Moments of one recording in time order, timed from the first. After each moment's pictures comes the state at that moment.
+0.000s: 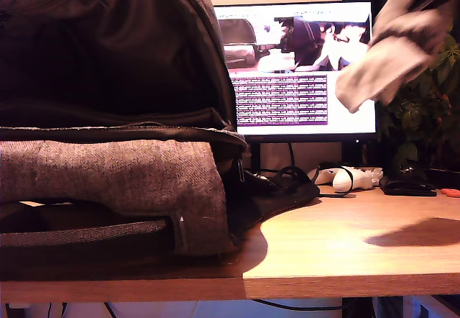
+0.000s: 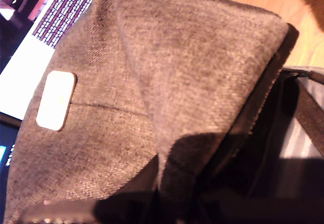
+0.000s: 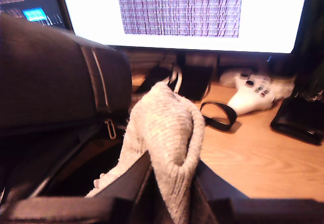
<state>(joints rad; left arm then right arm) -0.53 0.96 0.99 -0.53 0.04 0.69 0.32 0.62 0.54 -0.12 -0.01 0.05</state>
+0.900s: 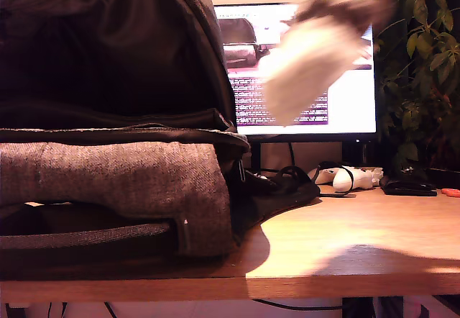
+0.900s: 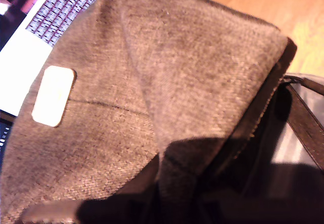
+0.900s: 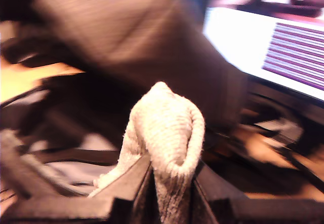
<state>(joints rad) -0.53 0.96 1.02 -0.56 0.06 0.63 0.84 0.72 0.43 0.16 0.04 -0.19</state>
